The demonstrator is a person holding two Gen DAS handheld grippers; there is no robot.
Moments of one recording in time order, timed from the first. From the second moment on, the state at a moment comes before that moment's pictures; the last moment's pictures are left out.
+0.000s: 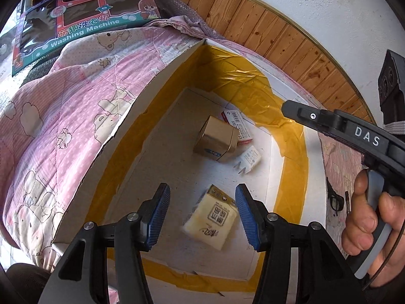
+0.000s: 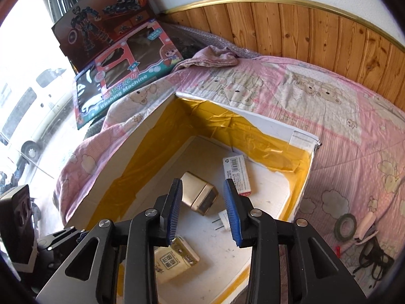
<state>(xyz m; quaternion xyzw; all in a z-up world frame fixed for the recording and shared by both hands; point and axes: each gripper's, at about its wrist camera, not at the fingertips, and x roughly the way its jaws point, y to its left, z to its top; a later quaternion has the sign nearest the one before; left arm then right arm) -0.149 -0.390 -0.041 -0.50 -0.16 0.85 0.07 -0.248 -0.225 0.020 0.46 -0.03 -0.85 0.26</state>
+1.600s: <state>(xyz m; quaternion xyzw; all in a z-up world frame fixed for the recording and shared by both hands) 0.010 -0.166 0.007 -0.48 -0.03 0.85 0.20 -0.004 0.034 -0.024 0.45 -0.23 -0.85 0.13</state>
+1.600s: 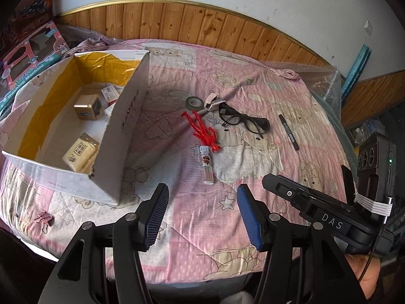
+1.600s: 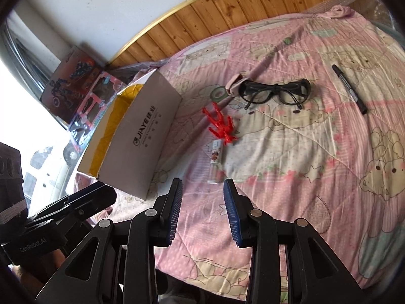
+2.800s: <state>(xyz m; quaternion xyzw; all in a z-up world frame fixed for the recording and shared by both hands) -0.089 -0.101 -0.127 -0.51 0.01 0.83 0.21 -0.198 -0.004 -0.119 0.51 -0.06 -0.83 0.21</state>
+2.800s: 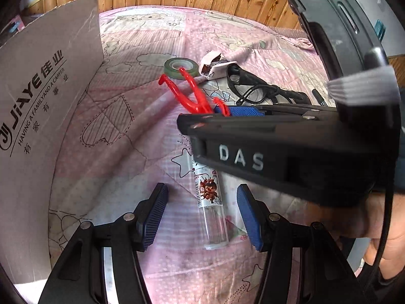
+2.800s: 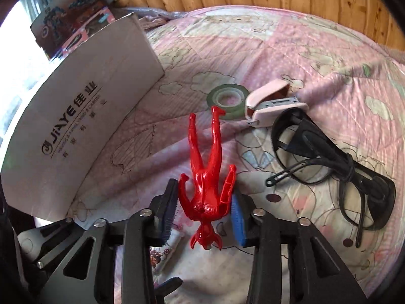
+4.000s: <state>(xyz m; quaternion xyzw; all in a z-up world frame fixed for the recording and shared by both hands) -0.034 -0.116 -0.066 -0.49 -0.02 0.84 0.22 -0.084 0.046 -0.073 0.50 -0.19 -0.84 0.14</state>
